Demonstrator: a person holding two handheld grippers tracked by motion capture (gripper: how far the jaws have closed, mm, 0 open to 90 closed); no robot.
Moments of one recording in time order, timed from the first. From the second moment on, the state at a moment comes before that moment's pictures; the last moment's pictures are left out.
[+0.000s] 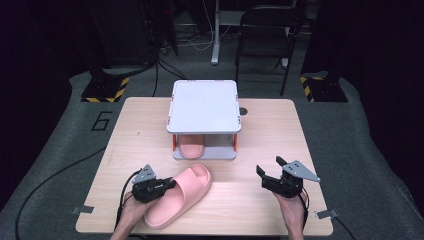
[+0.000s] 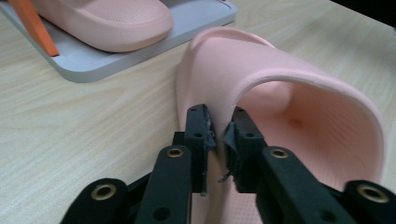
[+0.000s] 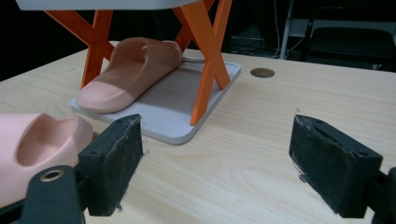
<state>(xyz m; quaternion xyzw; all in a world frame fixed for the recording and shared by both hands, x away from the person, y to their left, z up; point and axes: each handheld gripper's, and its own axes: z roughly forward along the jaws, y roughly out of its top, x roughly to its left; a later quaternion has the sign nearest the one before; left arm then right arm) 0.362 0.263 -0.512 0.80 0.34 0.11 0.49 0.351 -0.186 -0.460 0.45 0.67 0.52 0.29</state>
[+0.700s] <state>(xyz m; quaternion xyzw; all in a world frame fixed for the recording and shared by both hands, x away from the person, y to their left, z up) 0.370 0.197 -0.492 0.73 0.41 0.16 0.51 0.459 -0.103 -0.376 0.34 0.73 0.54 0.25</state>
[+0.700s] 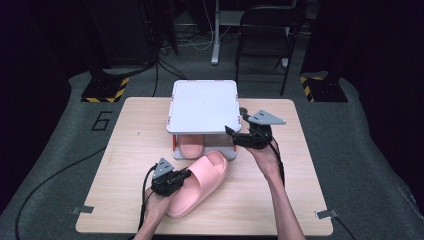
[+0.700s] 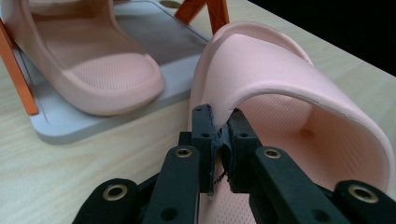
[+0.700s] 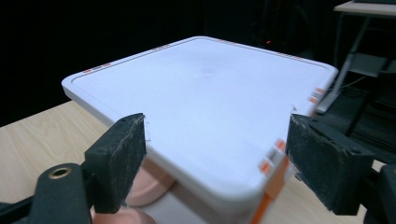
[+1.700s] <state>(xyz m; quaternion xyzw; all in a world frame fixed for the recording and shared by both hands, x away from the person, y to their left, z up) 0.436 0.117 -0.499 0.59 0.60 0.23 0.48 0.496 -0.083 -0.388 0.35 0.76 0.50 0.25</state>
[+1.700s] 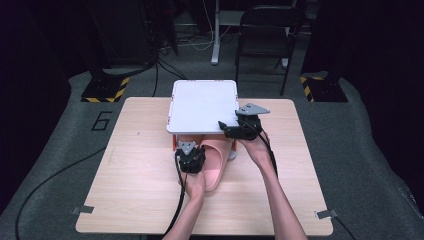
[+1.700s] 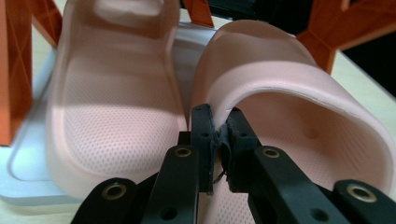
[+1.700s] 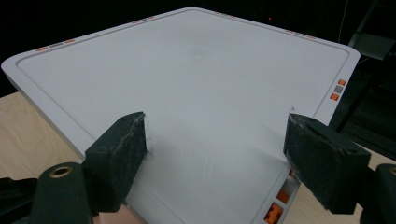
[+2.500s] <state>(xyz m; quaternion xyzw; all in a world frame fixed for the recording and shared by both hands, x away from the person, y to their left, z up) 0.384 0.197 -0.503 0.82 0.30 0.10 0.48 0.496 -0.084 -0.389 0.35 0.75 0.49 0.25</state>
